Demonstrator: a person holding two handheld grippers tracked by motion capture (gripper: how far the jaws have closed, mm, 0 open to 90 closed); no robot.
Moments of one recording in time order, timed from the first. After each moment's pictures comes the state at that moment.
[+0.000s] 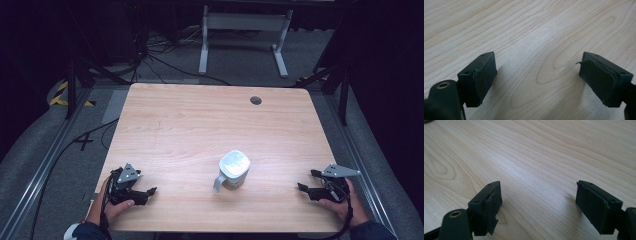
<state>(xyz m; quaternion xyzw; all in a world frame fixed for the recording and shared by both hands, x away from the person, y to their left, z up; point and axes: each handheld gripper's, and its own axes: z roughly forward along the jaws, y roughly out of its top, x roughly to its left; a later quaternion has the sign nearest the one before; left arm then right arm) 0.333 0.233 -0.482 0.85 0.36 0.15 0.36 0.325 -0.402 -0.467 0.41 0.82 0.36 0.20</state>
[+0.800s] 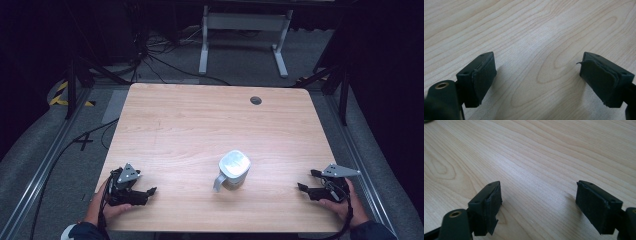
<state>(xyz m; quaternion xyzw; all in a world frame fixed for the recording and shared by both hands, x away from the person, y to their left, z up) 0.333 0.233 -0.482 0.85 0.36 0.15 0.36 0.326 -0.402 -0.467 0.41 0.82 0.36 0.20</state>
